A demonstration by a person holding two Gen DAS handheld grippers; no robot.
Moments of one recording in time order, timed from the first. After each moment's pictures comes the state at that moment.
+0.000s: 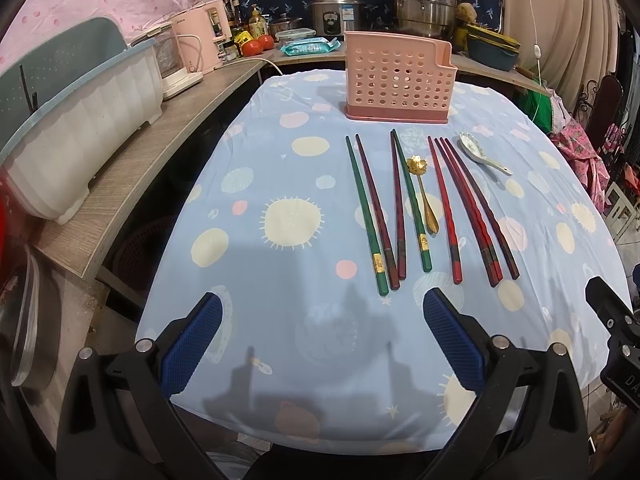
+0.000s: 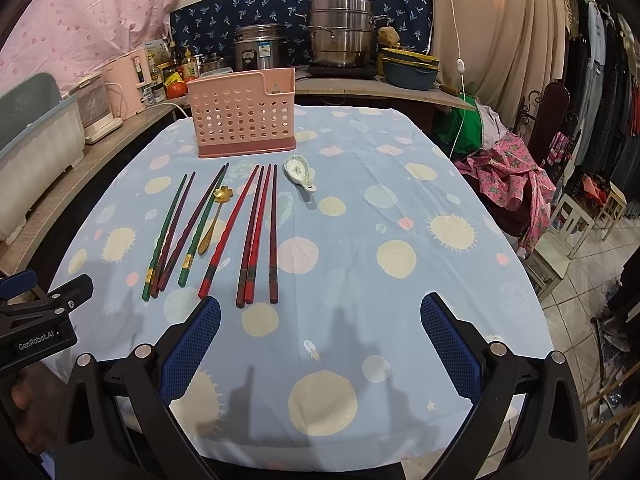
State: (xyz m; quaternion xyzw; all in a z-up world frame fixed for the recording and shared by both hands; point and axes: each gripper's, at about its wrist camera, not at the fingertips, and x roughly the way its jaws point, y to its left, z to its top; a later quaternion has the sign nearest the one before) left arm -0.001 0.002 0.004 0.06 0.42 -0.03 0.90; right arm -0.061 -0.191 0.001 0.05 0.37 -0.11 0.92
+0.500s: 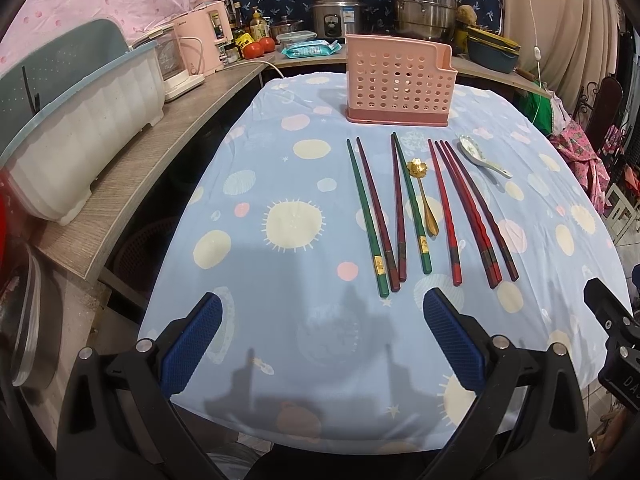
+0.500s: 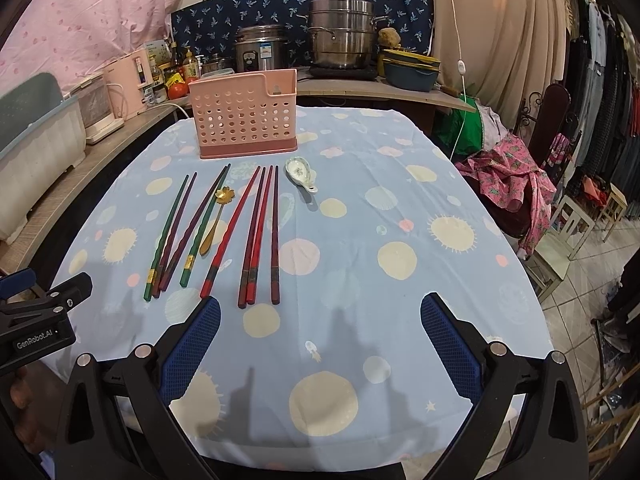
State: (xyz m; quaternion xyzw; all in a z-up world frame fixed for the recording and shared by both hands) left arm -0.001 0.006 0.007 0.06 0.42 -0.03 0.91; right arm -0.061 -0.190 0.001 0.05 0.37 -0.11 0.92
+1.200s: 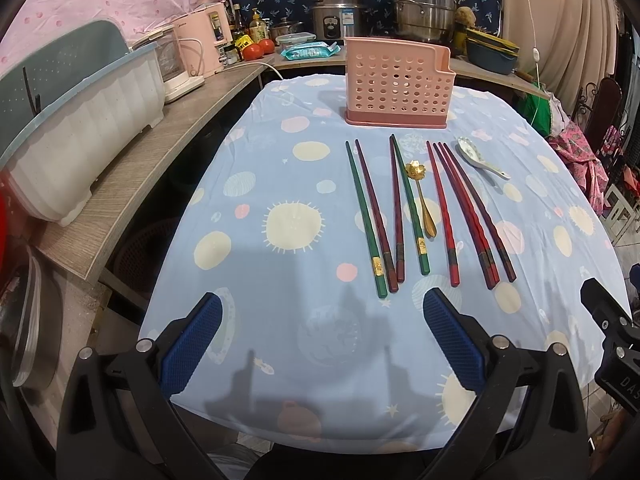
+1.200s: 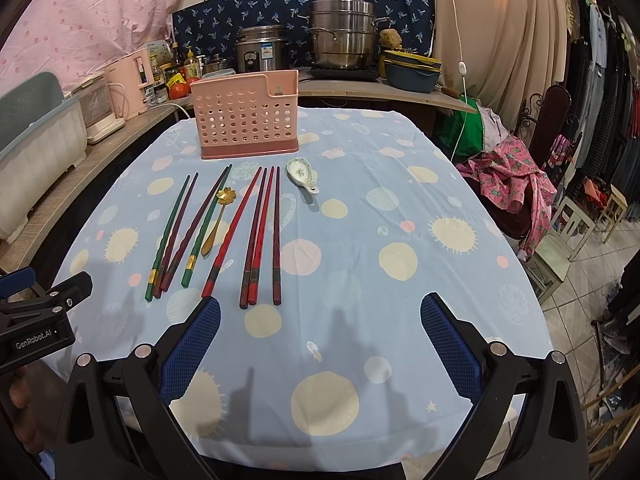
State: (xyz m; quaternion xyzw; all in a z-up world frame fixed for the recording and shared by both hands) left arm 0.000 0.006 0.009 0.06 0.41 -0.03 0.91; right arm -0.061 -0.190 0.002 0.05 0.37 -0.11 0.92
